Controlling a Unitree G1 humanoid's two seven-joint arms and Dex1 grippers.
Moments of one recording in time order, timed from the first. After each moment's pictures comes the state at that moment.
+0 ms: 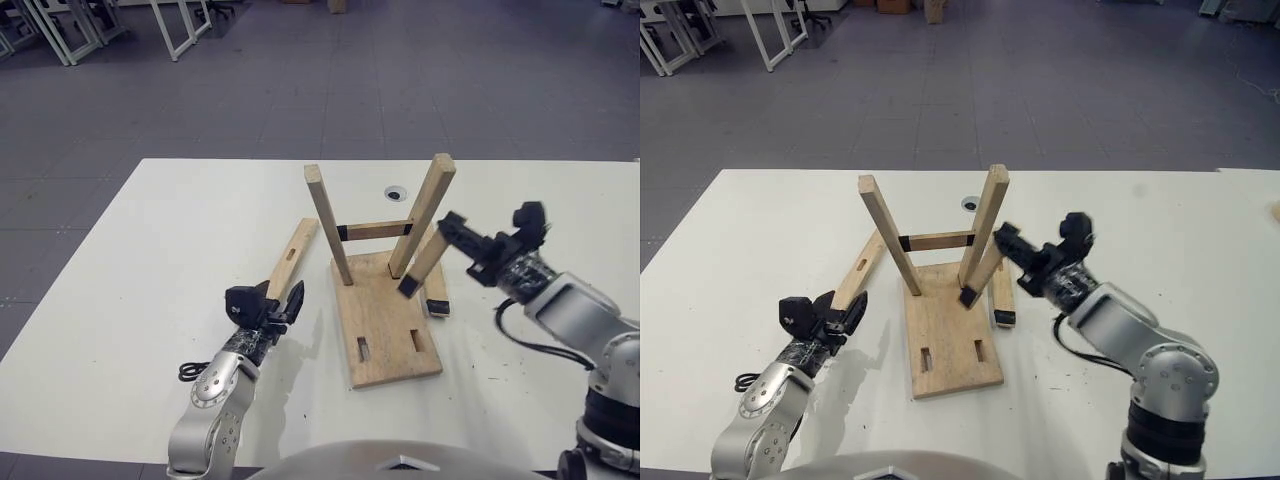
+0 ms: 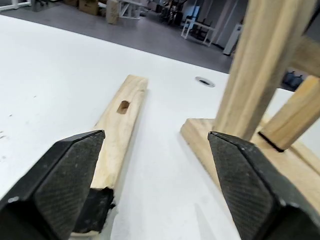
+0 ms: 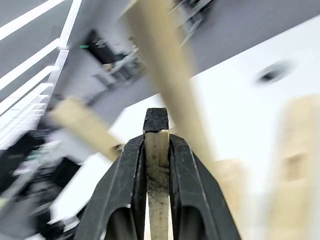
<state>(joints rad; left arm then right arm) 0.38 0.14 -0.02 -0.43 -0.36 0.35 -0.12 -0.14 -0.48 -0.27 -0.49 1.27 0.89 -0.19</state>
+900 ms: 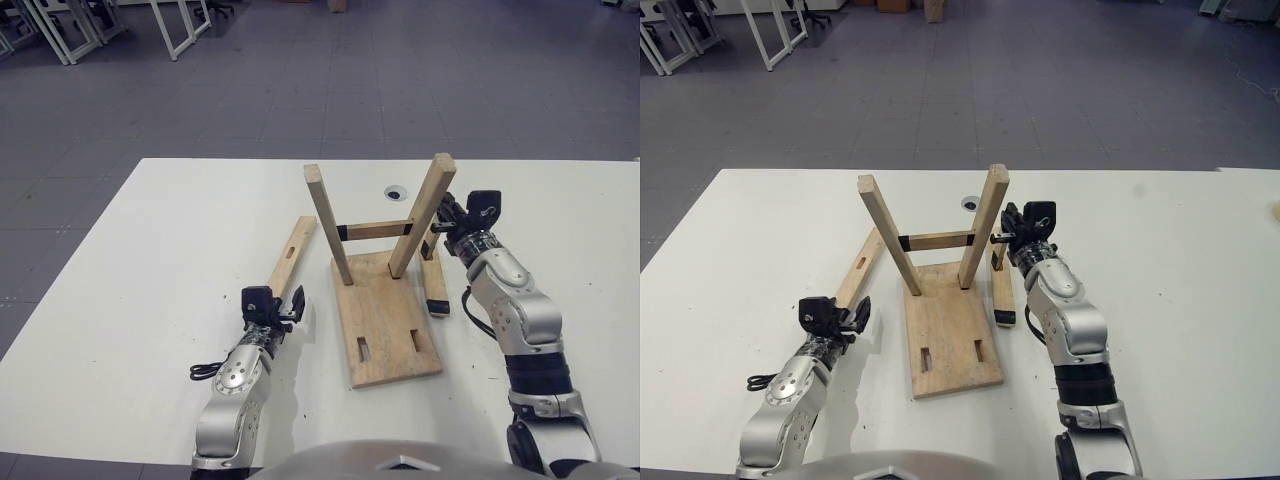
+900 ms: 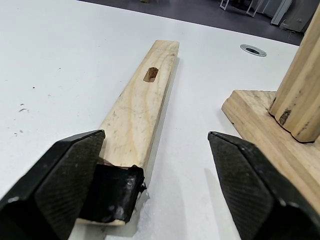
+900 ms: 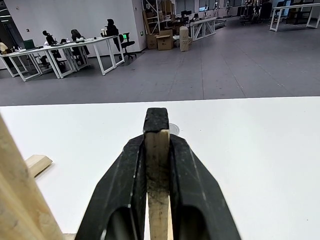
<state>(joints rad) 0.32 0.06 -0.05 -0.36 -0.19 0.39 -0.04 -0.28 -0.22 0.02 -0.08 0.36 0.44 0.04</state>
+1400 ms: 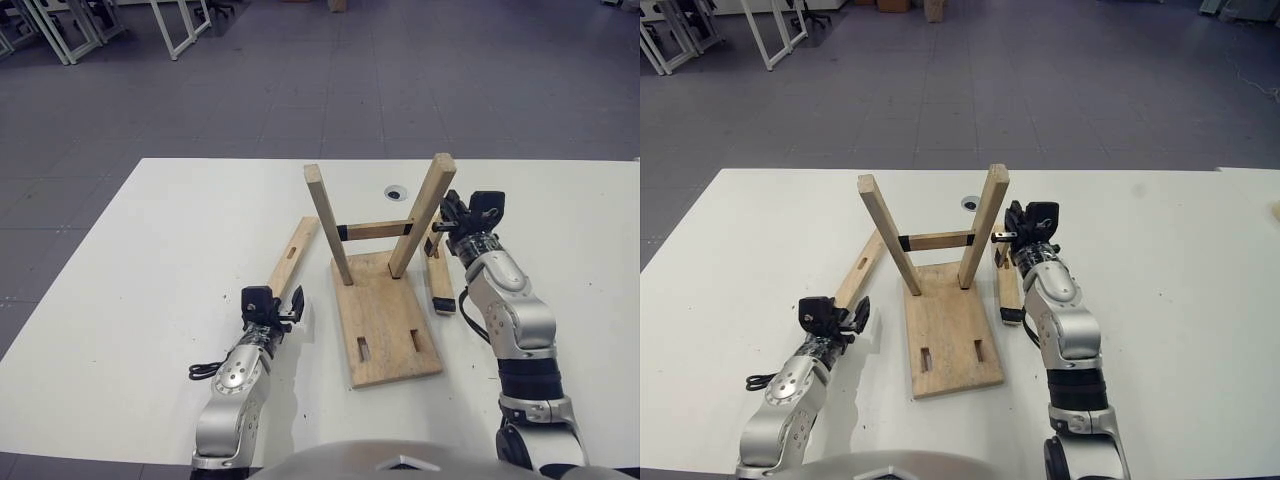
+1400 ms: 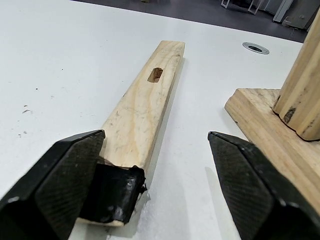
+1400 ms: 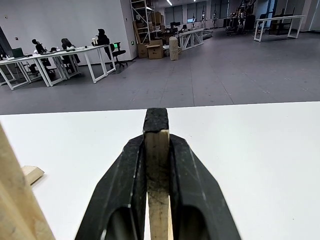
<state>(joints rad) 0.31 0.06 -0.05 -0.36 -0.17 0.39 -0.04 -0.26 -0.16 -0.02 -0.12 0.29 0.44 0.03</state>
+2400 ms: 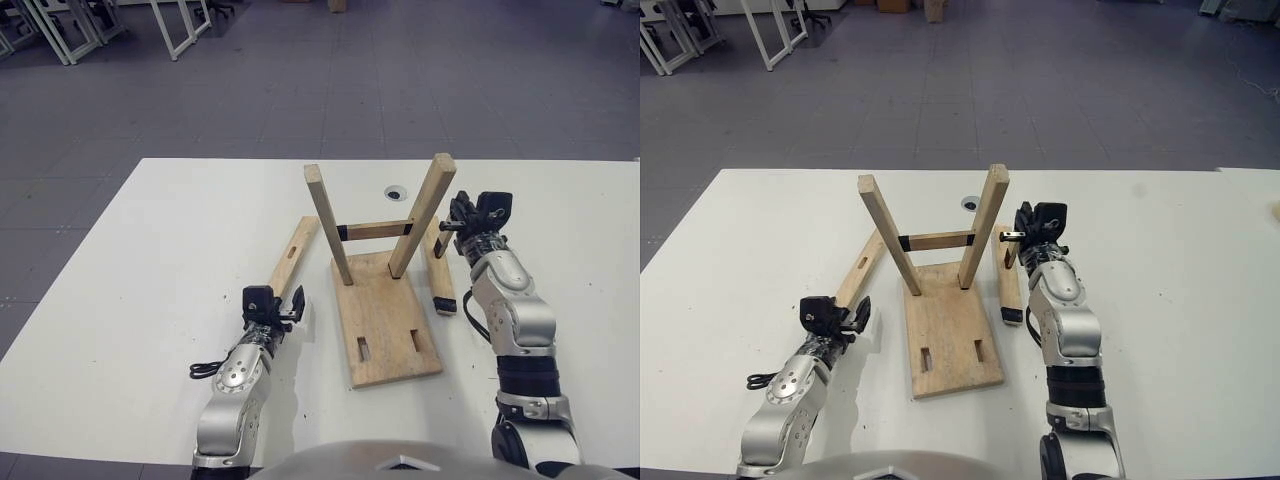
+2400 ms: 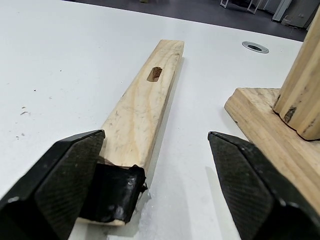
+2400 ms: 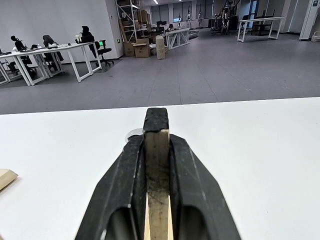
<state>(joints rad) 0.31 0.06 -0.06 -0.35 -0.17 0.38 -0.05 -0.27 -0.13 -0.07 -0.07 0.22 0.41 0.03</state>
